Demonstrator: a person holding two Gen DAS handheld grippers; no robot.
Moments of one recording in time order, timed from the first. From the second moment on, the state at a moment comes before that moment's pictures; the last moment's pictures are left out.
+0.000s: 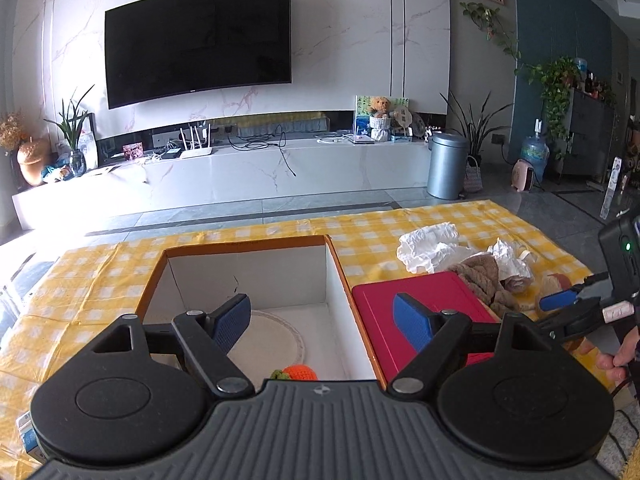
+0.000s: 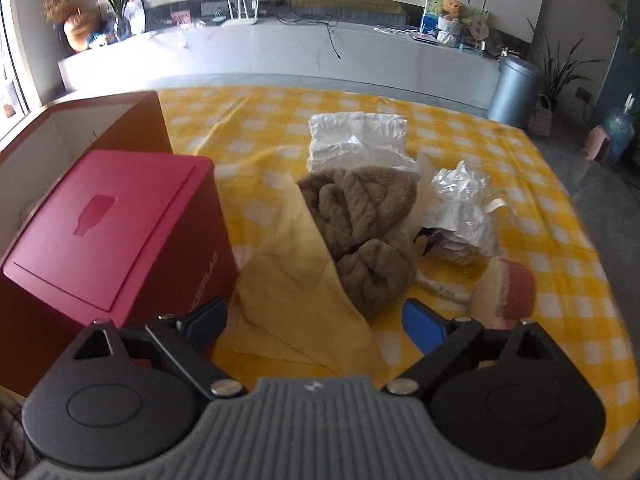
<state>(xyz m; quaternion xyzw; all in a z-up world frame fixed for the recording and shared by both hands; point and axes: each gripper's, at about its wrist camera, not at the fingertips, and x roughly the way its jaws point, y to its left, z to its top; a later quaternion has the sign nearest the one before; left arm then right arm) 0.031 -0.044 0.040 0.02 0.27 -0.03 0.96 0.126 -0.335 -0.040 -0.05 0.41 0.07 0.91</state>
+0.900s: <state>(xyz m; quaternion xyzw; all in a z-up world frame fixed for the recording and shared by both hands) 0.033 -0.042 0.020 0.04 0.30 -0.04 0.95 0.166 -0.348 -0.087 -0.05 0.48 0.07 0.88</state>
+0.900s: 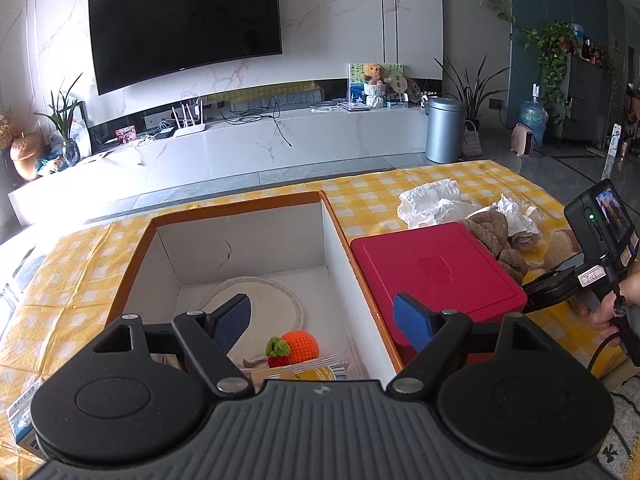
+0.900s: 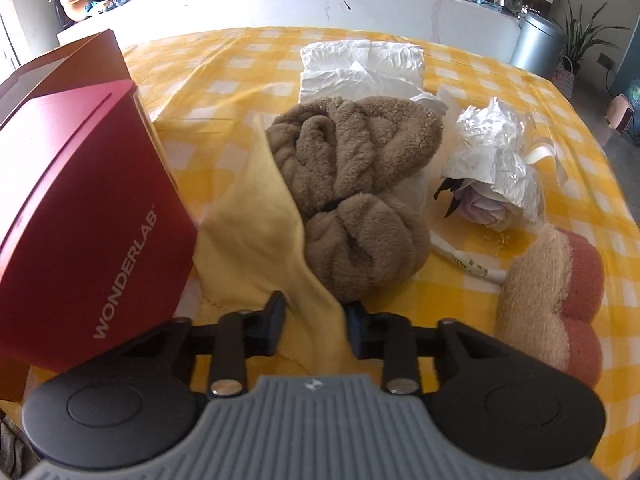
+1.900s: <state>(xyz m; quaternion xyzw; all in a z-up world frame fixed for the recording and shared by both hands) 0.034 -0.033 0.016 0.02 0.34 -0.03 0.94 0.155 -0.313 -0.090 -0.17 0.47 0.11 0.86</state>
